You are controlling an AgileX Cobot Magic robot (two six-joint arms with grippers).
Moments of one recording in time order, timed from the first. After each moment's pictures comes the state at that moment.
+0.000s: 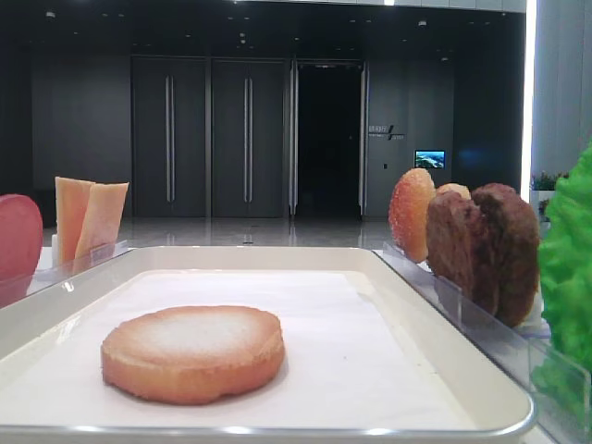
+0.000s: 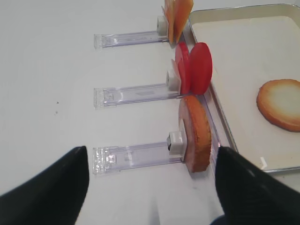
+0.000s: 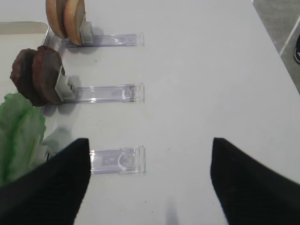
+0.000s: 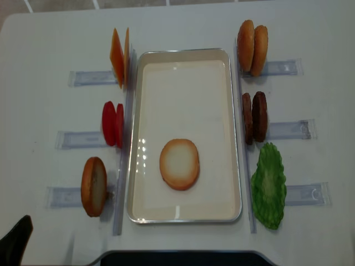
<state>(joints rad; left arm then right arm) 0.03 -0.02 -0.48 -0.09 1.12 0.12 -0.02 -0.01 -0.50 0.08 1.14 -0.07</state>
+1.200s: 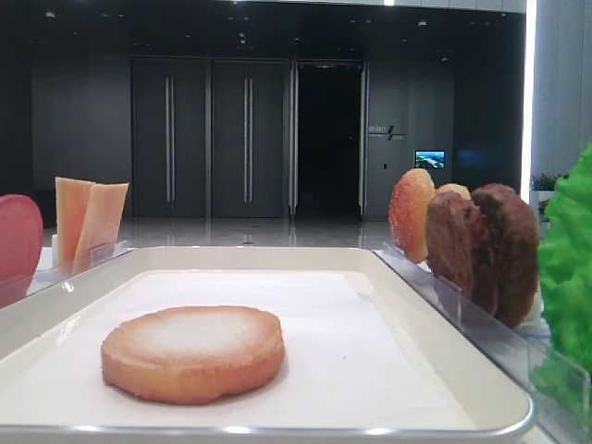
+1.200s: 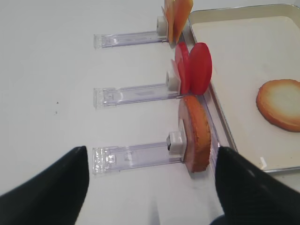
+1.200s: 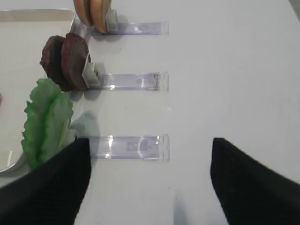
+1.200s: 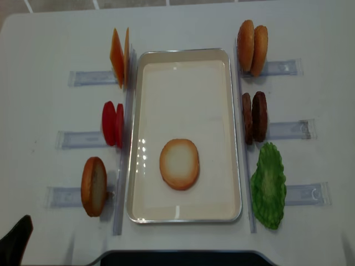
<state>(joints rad) 0.03 -0.02 -0.48 -0.09 1.12 0.12 -0.02 0.02 -0.51 0.17 1.18 -0.11</state>
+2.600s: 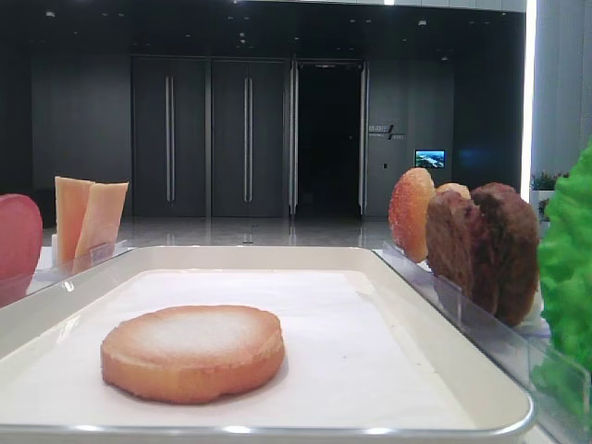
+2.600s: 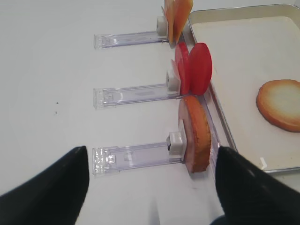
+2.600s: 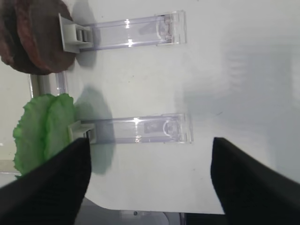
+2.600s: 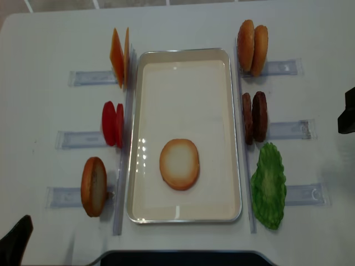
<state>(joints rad) 0.03 -0.02 -0.48 -0.09 1.11 0.12 -0.01 1.10 -0.93 0.23 1.22 -0.03</state>
